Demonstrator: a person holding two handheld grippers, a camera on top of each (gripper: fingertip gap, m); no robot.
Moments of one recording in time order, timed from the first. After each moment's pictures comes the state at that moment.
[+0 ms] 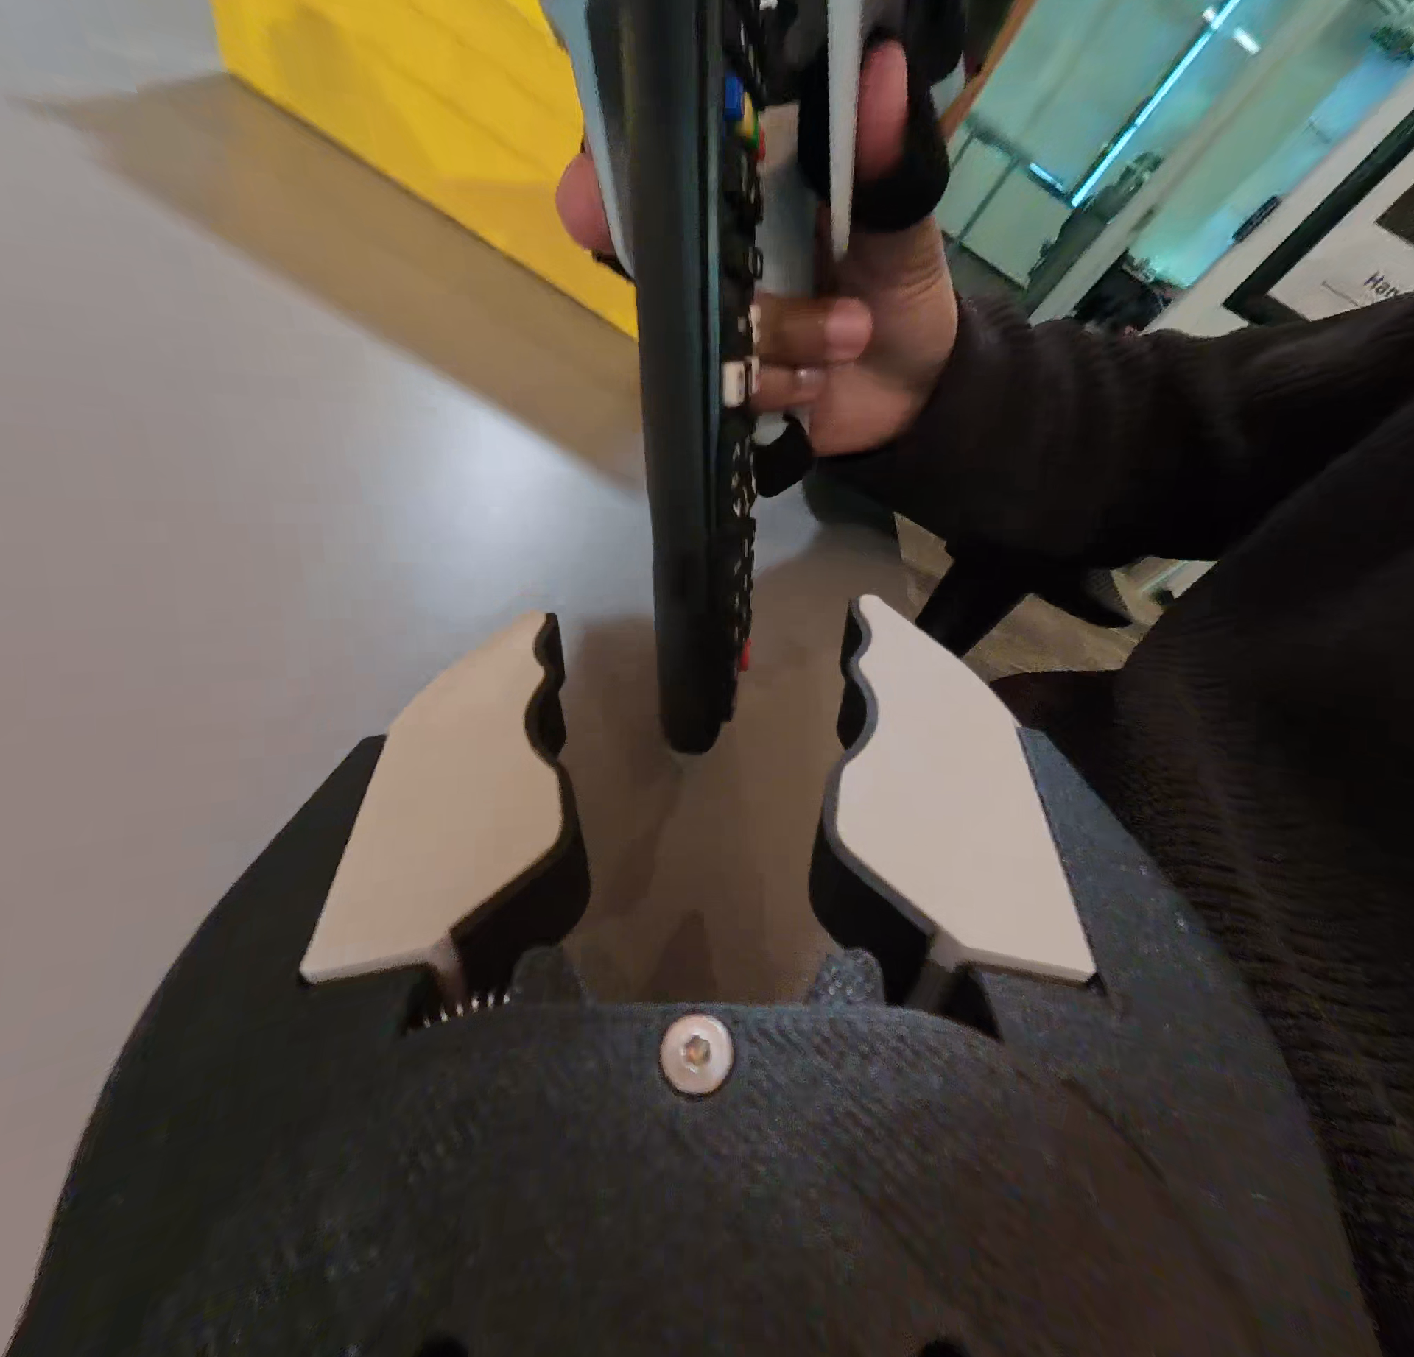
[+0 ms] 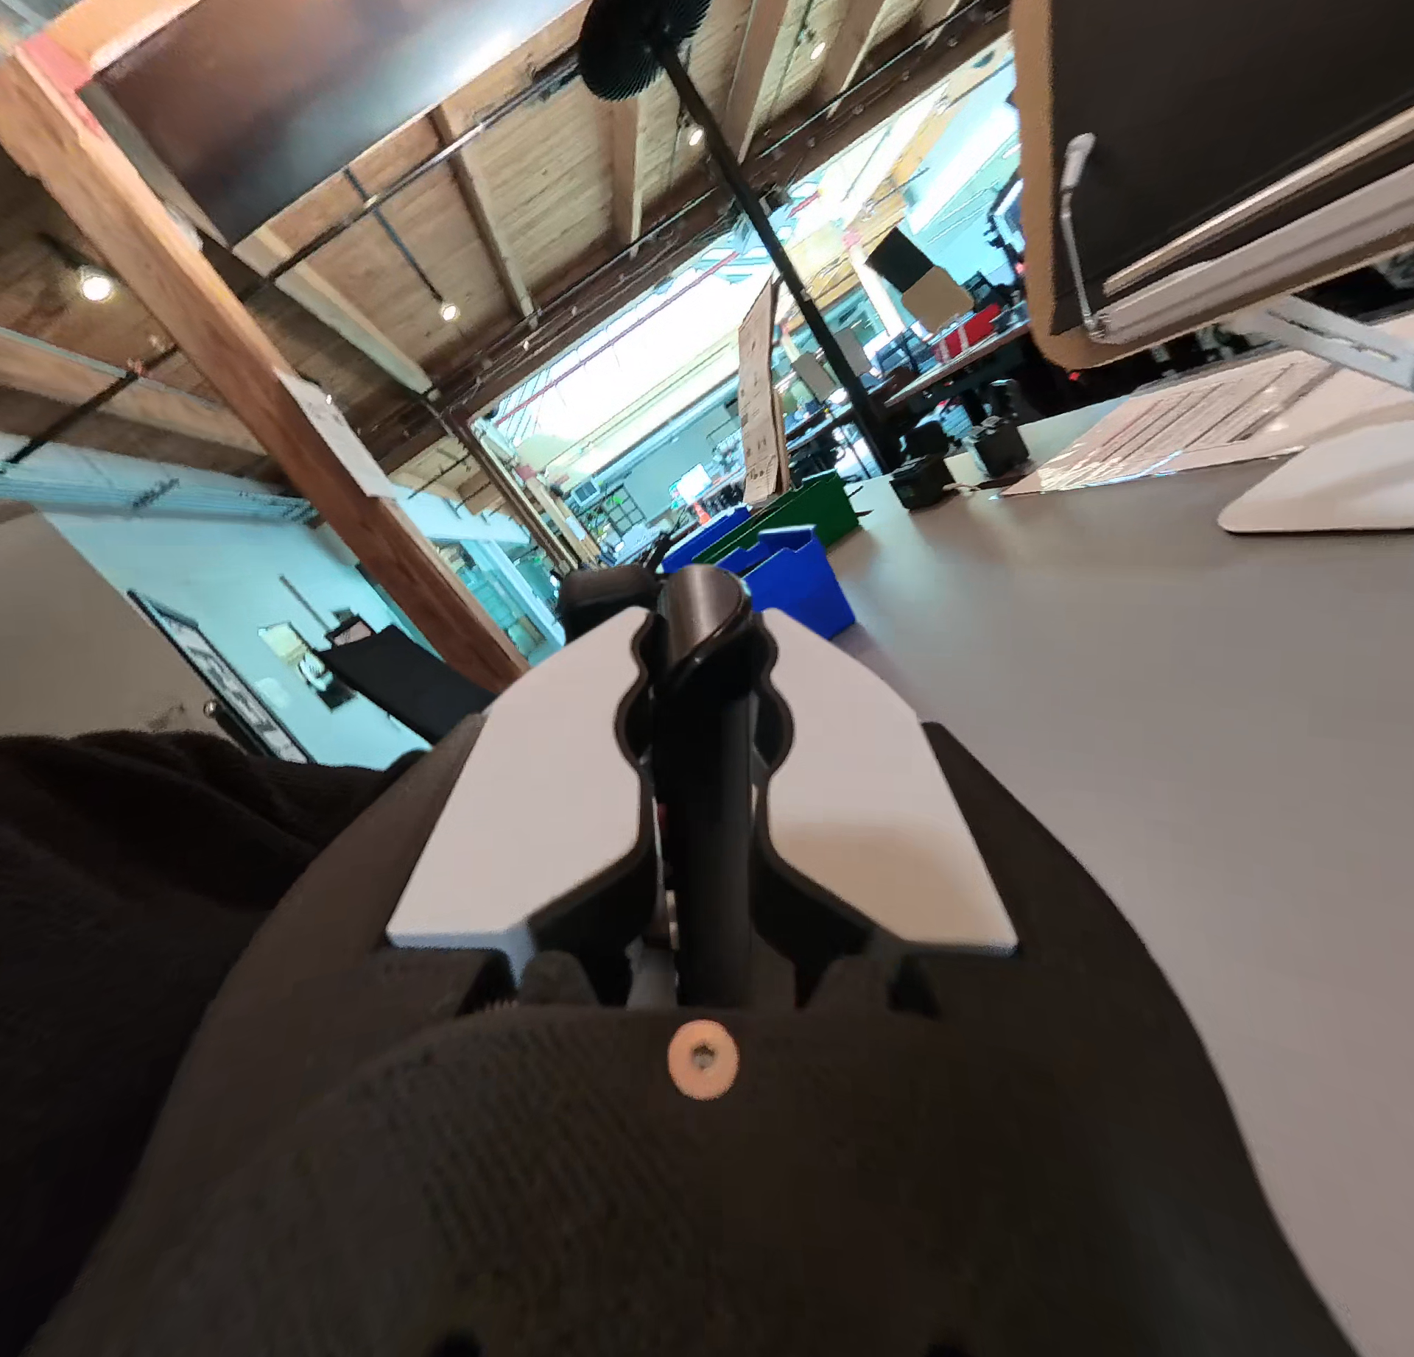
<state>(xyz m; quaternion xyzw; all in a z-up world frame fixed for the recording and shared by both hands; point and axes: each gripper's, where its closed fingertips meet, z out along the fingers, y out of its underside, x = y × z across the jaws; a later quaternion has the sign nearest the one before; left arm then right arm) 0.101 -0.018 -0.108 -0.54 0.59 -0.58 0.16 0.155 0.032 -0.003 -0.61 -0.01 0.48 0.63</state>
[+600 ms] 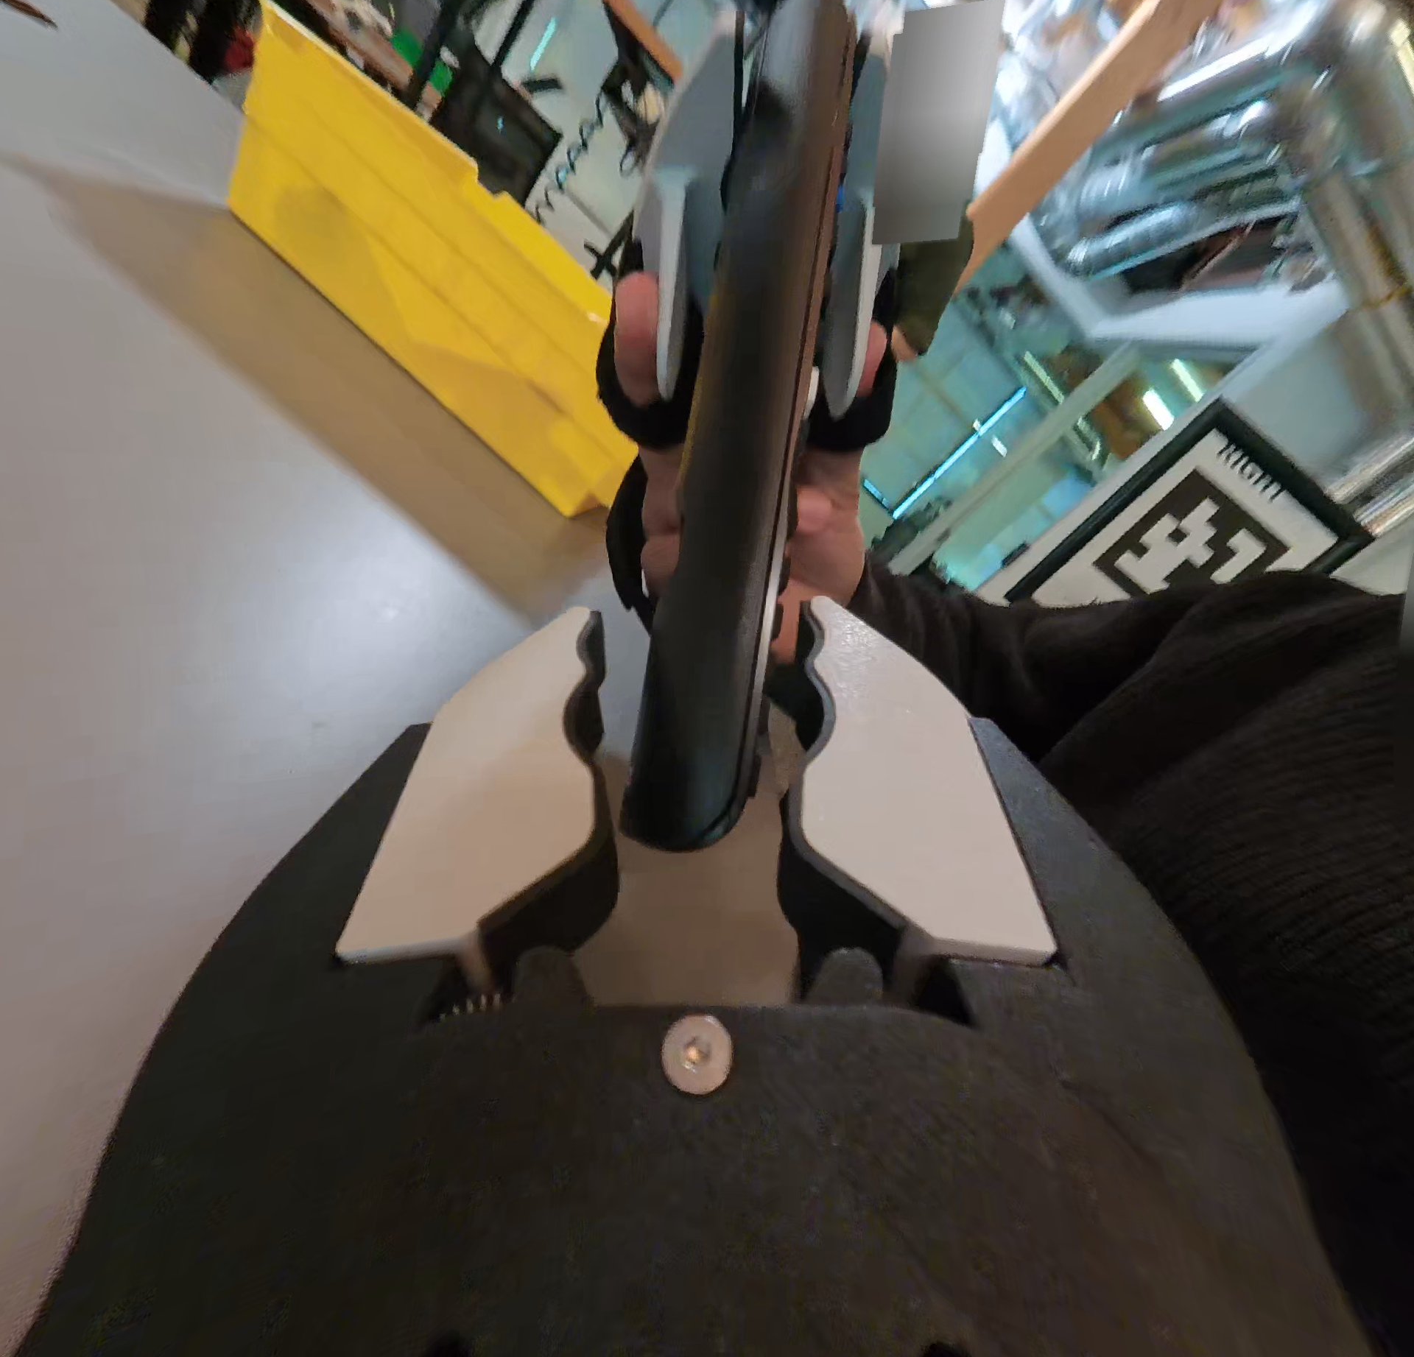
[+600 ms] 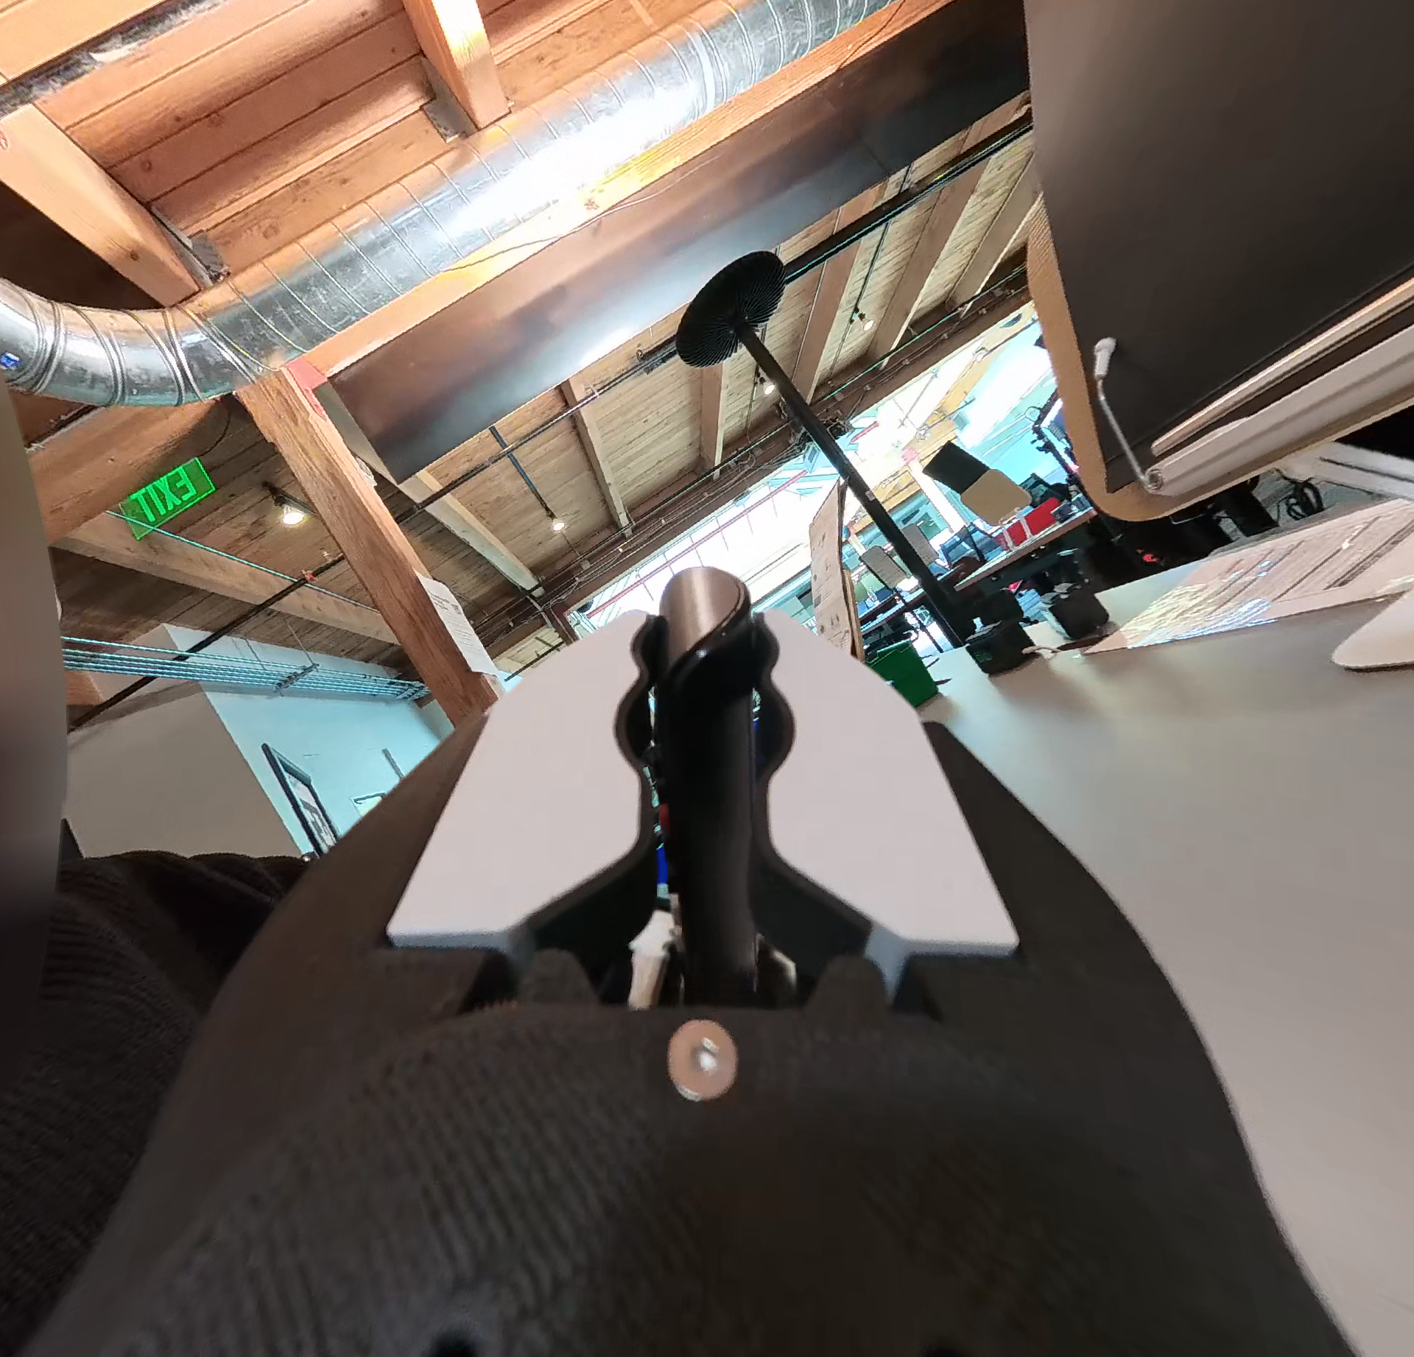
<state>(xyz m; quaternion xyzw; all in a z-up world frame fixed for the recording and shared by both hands) 0.111 -0.025 -0.074 -0.54 0.42 -0.72 0.13 0.163 0.020 0.026 -0.48 0.04 0.53 0.70</state>
